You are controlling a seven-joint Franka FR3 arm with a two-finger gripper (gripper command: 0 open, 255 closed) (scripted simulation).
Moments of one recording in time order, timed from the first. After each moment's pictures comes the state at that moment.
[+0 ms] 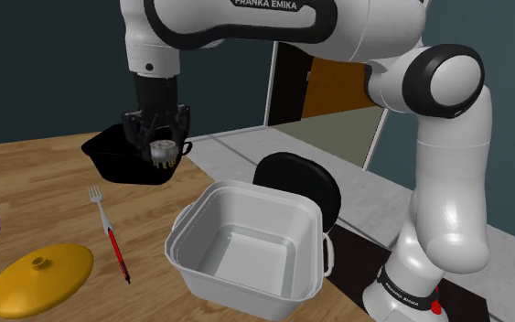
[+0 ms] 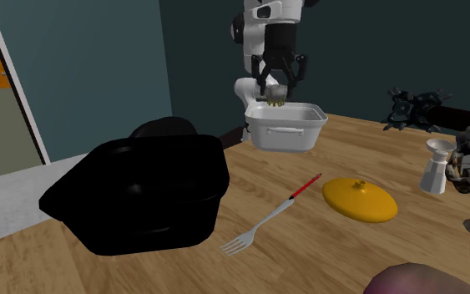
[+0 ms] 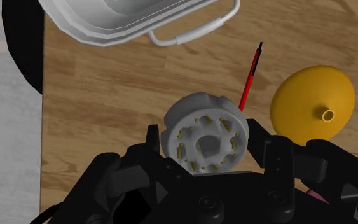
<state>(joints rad) 0.20 0.32 0.44 -1.33 -0.13 1.62 0.57</state>
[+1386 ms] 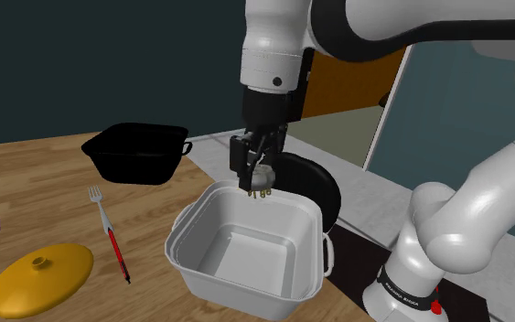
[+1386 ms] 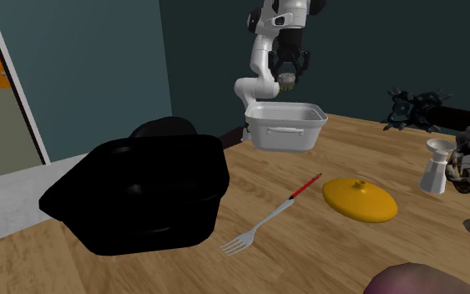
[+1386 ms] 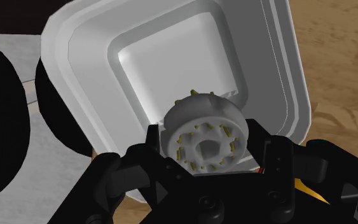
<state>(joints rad) 0.20 -0.44 0.41 -2.10 0.18 1.69 0.50</state>
